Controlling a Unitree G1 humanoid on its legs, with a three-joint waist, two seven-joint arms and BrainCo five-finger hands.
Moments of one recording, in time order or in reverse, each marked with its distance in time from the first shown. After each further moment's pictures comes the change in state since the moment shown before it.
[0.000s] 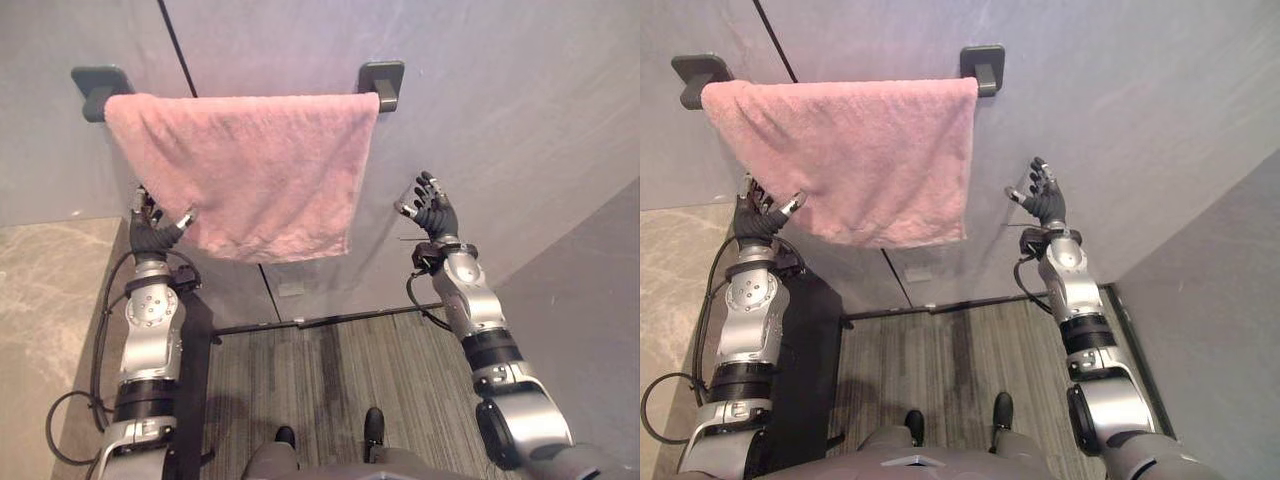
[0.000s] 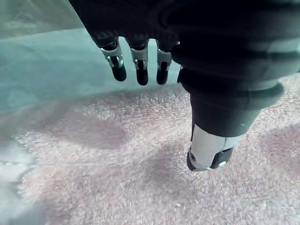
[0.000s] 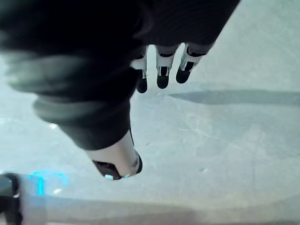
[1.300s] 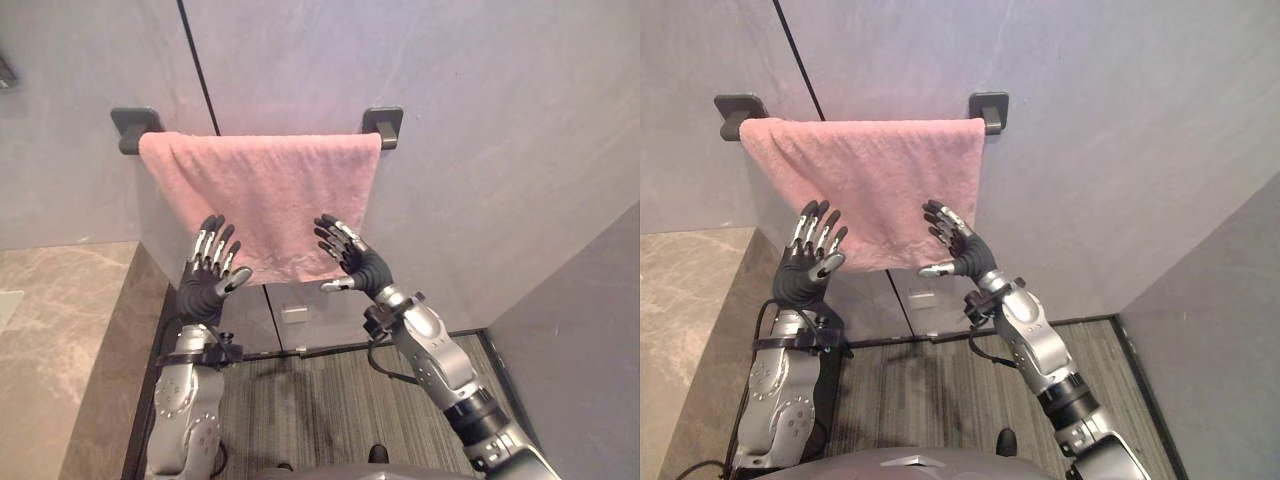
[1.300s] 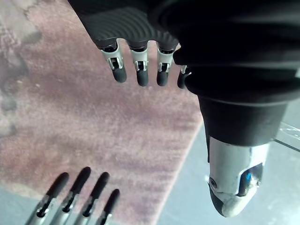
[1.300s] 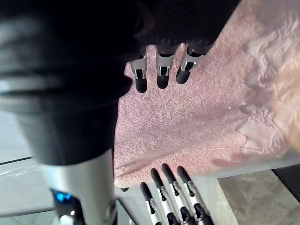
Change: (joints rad) left arm 0.395 -0.183 -0.206 -0.420 -0.338 -0.083 -0.215; right arm 0.222 0.088 0.379 -0.272 0.152 -0.042 0.253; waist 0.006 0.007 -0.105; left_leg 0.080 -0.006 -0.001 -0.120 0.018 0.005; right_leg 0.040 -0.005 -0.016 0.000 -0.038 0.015
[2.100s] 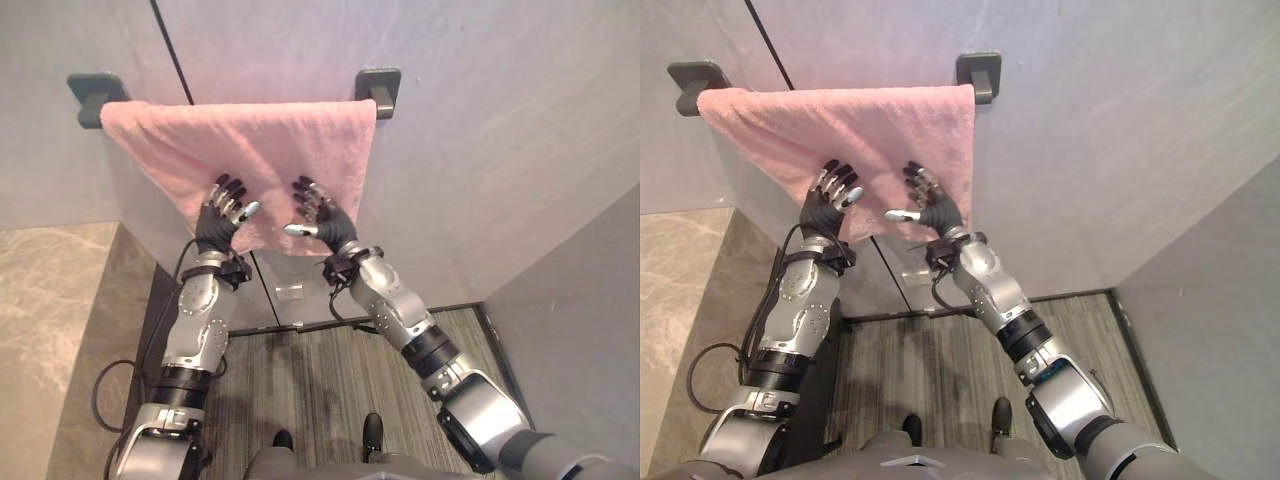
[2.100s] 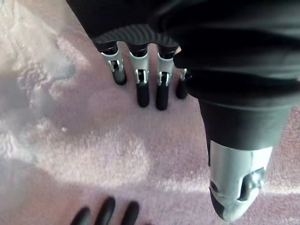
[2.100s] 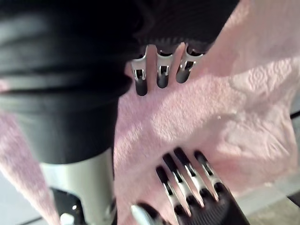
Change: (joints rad) left arm -0.490 0.161 -0.024 0.444 -0.047 0.048 0.181; right arm -0.338 0.083 -0.051 0.284 0.096 0.031 -0.230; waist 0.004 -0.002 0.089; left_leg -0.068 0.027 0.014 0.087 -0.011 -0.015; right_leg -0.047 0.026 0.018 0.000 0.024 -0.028
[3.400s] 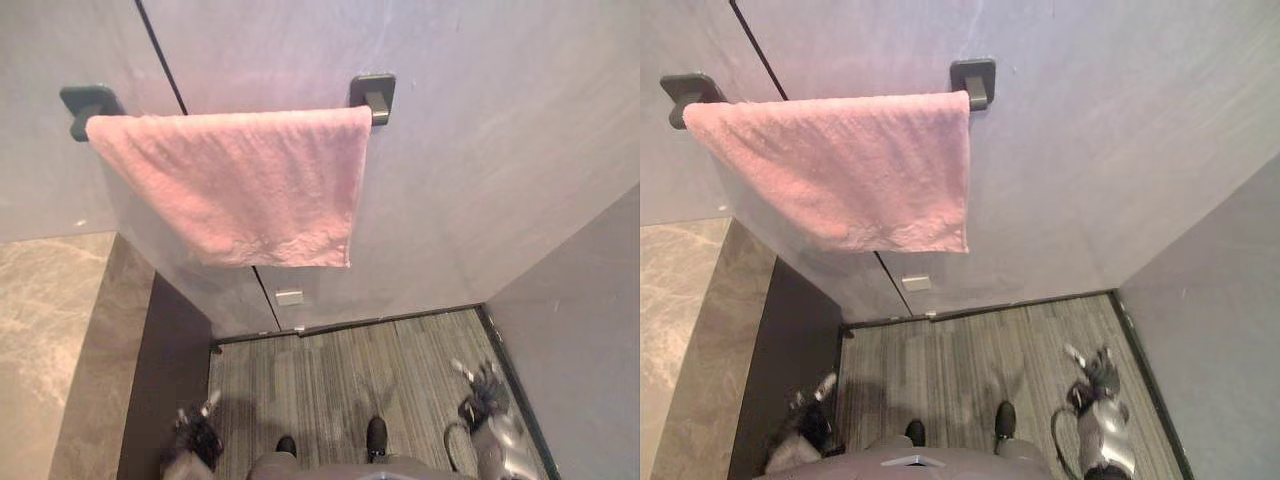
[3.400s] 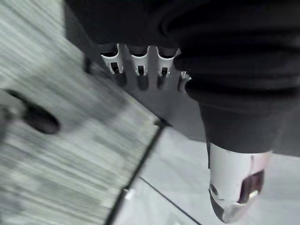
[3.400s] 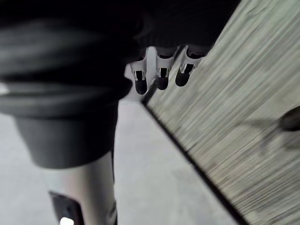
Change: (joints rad) left arm 0.490 -0.292 0.434 0.689 0.209 0.092 -0.067; right arm 0.758 -0.013 -0.764 0.302 -0.250 0.015 -0.063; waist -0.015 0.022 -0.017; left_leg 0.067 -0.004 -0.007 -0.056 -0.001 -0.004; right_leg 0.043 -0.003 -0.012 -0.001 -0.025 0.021
